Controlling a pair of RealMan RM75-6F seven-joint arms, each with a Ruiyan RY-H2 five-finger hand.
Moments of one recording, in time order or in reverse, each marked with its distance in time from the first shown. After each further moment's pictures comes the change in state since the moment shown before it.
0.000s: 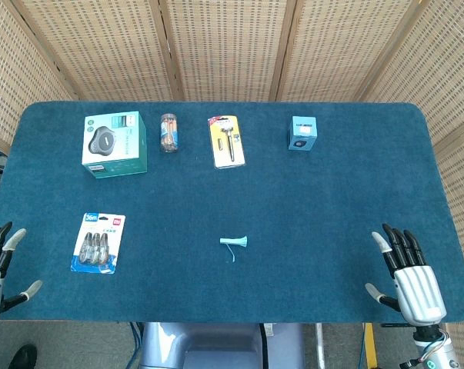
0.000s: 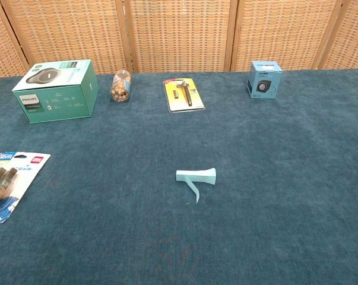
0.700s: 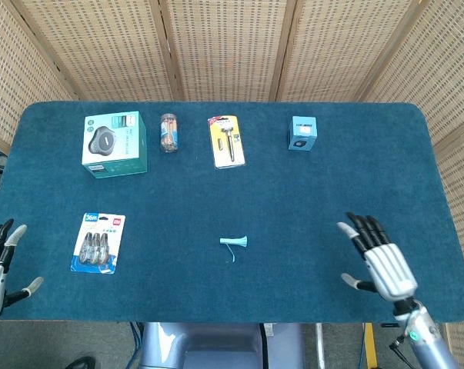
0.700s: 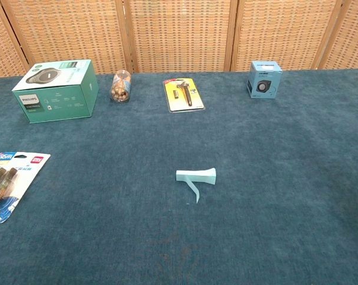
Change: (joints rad) left arm -0.017 -0.010 -0.017 -0.024 -0.040 -0.045 0.053; right arm 0.201 0.034 0.047 -0.020 0.008 -0.273 0.175
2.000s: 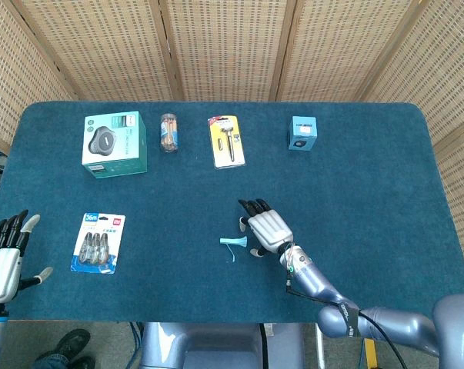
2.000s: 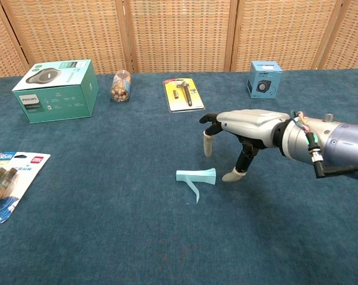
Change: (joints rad) left arm -0.071 -0.017 -0.039 -0.015 -0.126 -0.148 0.060; right arm 0.553 -0.440 0.155 0.145 0.728 -0.513 -0.547
